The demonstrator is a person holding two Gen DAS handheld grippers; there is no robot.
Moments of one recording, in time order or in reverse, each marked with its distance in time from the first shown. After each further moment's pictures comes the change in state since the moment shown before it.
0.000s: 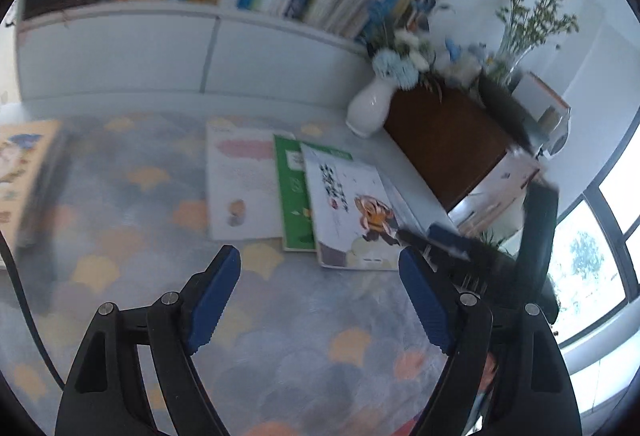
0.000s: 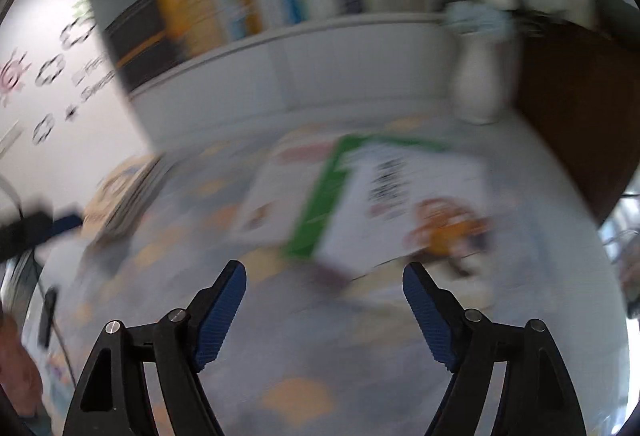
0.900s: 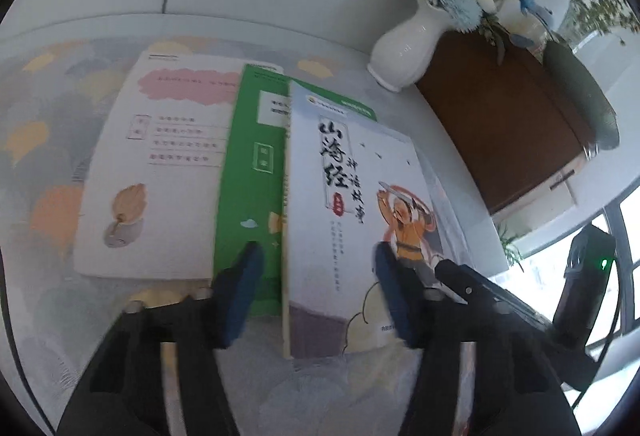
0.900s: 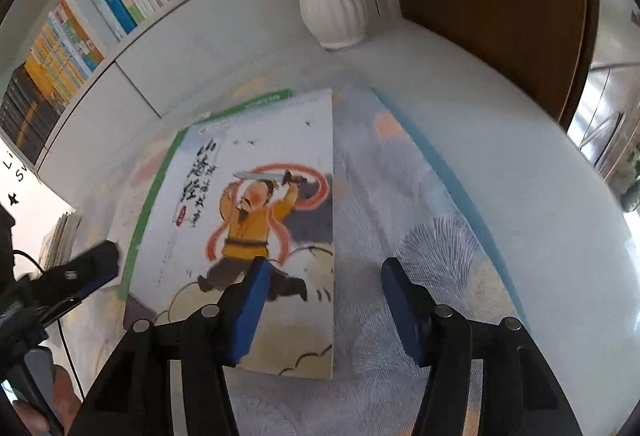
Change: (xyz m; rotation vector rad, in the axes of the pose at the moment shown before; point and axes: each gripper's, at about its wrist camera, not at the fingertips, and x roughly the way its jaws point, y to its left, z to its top) left arm 0.177 -0.014 0.012 -0.085 0.161 0.018; right arm 0.057 -0.136 -0.010 0.296 0.112 -0.121
